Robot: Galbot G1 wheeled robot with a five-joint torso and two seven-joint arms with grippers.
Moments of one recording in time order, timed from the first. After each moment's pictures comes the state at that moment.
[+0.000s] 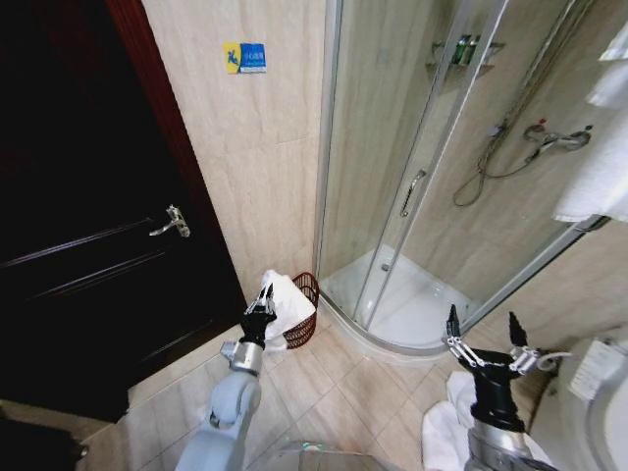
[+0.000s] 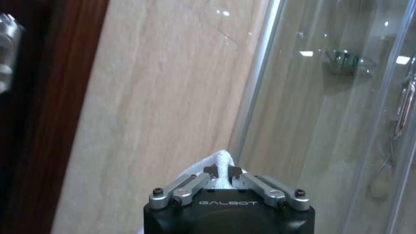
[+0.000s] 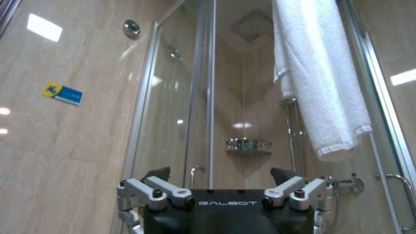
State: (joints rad) left arm 1.36 -1.43 -0.36 -1.89 -0.32 -0.11 -0.03; right arm -1.91 1.53 0.74 2.25 0.18 0.70 -0.04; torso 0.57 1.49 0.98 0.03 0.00
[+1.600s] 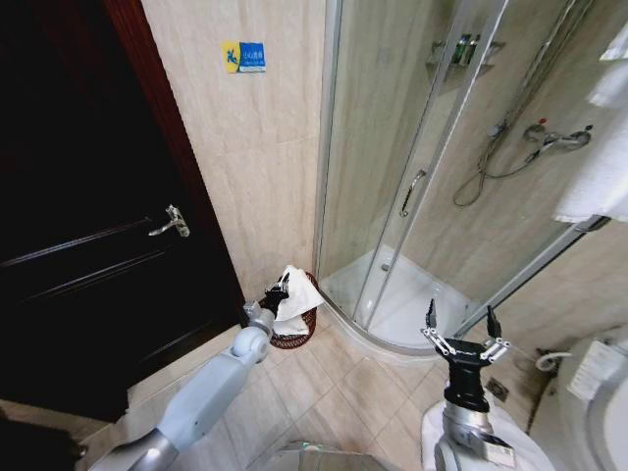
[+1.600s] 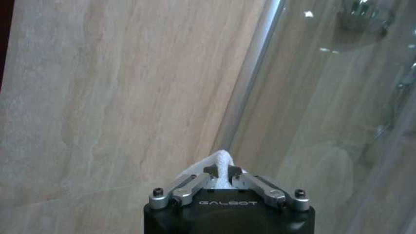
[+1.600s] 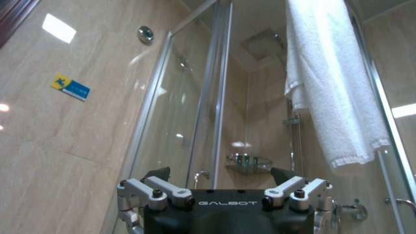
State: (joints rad) left arm 0.87 -1.11 0.07 -1.43 -0.80 -0.23 -0.18; right arm -1.74 1.61 0.71 2.11 -0.03 0.79 0.01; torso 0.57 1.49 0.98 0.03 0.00
